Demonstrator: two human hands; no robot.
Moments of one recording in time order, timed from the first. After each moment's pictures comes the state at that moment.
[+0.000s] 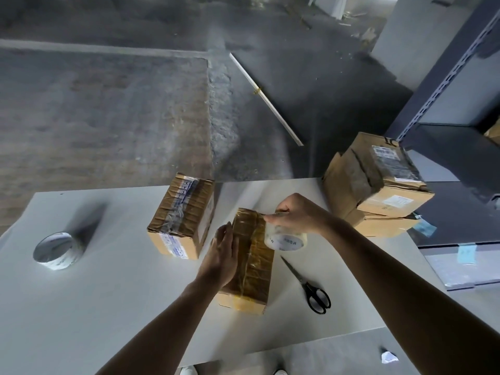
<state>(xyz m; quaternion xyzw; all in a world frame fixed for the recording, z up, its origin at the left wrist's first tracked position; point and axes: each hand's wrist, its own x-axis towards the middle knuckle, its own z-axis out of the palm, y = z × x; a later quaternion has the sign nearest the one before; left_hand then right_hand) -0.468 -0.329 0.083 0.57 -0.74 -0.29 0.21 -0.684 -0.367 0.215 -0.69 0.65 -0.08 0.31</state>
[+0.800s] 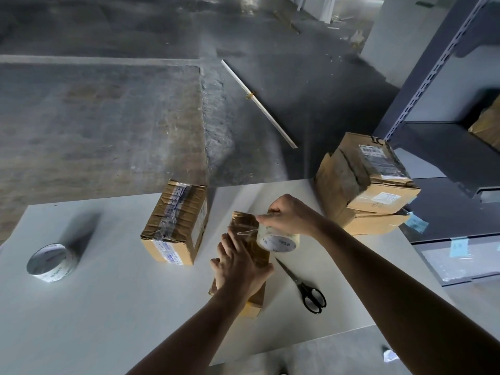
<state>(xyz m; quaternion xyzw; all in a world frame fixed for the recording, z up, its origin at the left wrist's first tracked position) -0.530 -0.297 0.134 0.69 -0.67 -0.25 0.07 -0.683 -0.362 0.223 -0.68 0.66 -0.10 0.31</state>
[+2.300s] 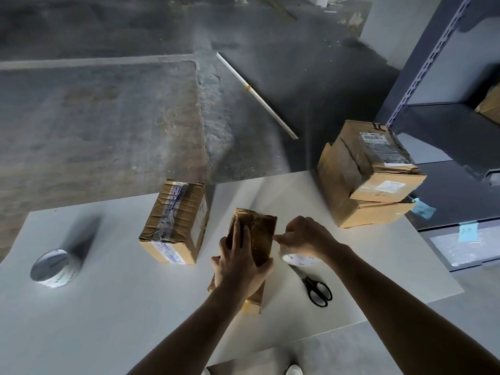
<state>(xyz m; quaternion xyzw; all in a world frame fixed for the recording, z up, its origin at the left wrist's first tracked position) -0.522 -0.299 0.128 0.63 -0.76 -0.18 0.03 -0.714 -0.332 0.161 -0.67 0.70 -0.05 0.26</state>
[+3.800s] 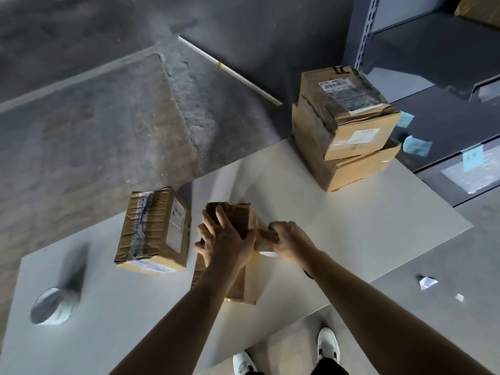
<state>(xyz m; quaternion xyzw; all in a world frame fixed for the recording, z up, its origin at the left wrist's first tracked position) -0.565 -0.330 0.133 0.69 -0.71 -0.16 -0.01 -0.718 -0.294 0.071 -0.59 0.71 -0.21 0.32</state>
